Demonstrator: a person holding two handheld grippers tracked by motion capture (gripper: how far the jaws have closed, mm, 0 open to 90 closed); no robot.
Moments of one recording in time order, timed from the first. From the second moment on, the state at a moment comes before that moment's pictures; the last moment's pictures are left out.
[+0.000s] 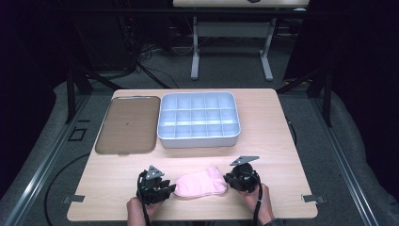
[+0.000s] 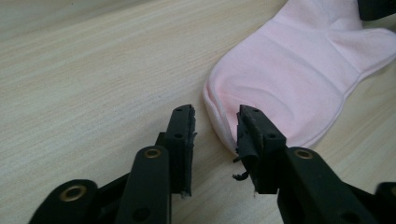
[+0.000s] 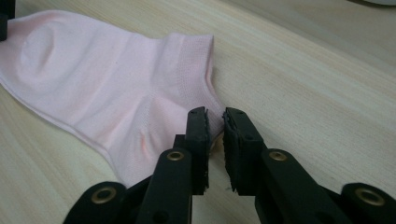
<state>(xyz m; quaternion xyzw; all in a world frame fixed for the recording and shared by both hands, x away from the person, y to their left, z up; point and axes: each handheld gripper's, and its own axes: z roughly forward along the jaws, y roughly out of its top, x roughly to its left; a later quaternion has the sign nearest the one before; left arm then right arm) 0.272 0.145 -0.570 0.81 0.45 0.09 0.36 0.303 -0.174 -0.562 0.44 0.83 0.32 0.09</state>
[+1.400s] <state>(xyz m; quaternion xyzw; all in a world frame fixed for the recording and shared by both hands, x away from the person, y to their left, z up) 0.272 0.130 -0.578 0.81 0.43 0.08 0.39 0.301 -0.174 -0.525 0.42 0.83 0.36 0.08</state>
